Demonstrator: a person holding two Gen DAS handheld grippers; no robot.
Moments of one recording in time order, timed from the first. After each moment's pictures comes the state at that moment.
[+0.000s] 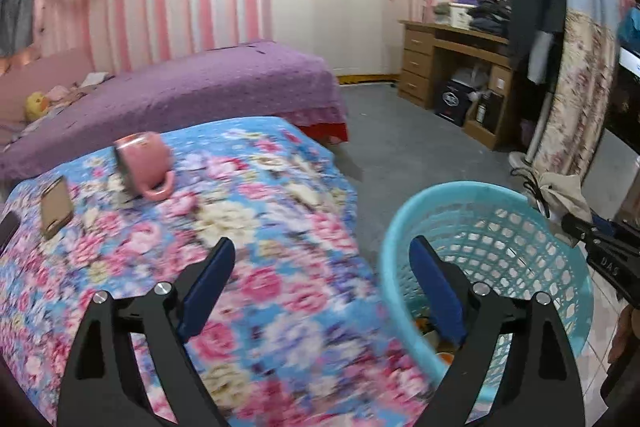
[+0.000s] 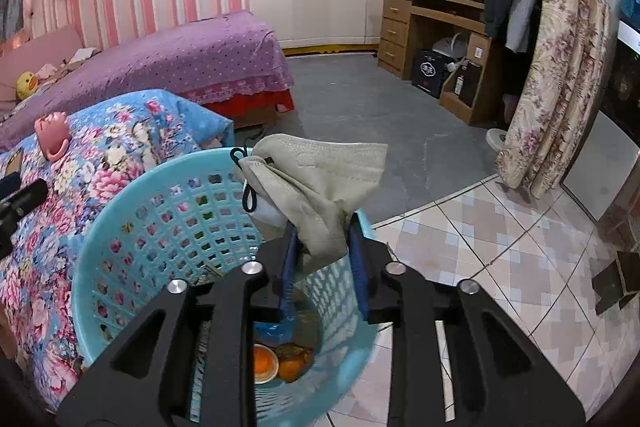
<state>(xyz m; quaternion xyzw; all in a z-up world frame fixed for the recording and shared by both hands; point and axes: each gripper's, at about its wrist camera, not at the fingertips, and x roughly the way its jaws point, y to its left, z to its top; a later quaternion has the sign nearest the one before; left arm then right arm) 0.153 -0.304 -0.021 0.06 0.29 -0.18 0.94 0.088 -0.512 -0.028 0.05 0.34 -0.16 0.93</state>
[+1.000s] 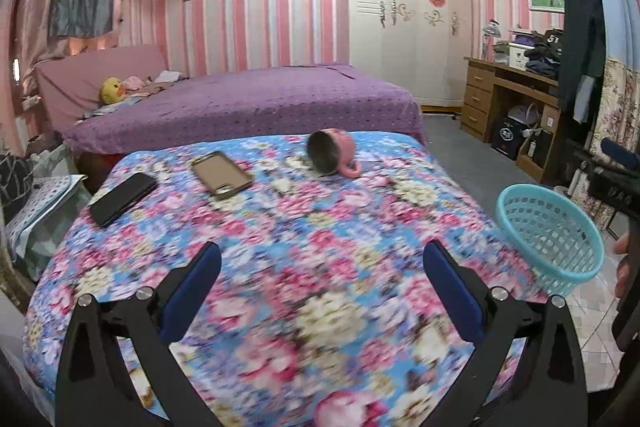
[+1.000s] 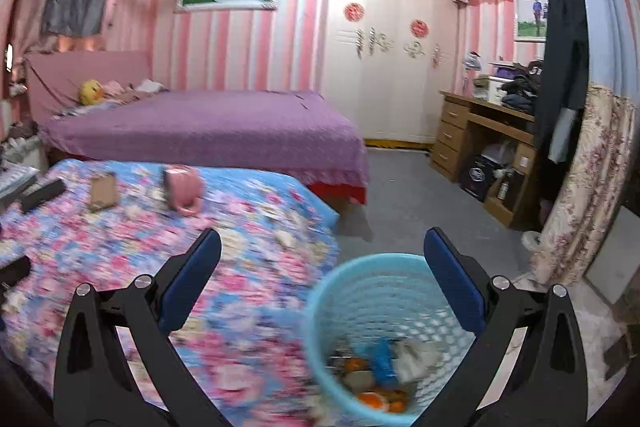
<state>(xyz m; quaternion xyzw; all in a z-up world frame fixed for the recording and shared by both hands) 0.047 -0.083 0.021 0.03 0.25 -0.08 0.97 0.049 -0.301 0.070 -0.03 0.18 -0.07 0.98</state>
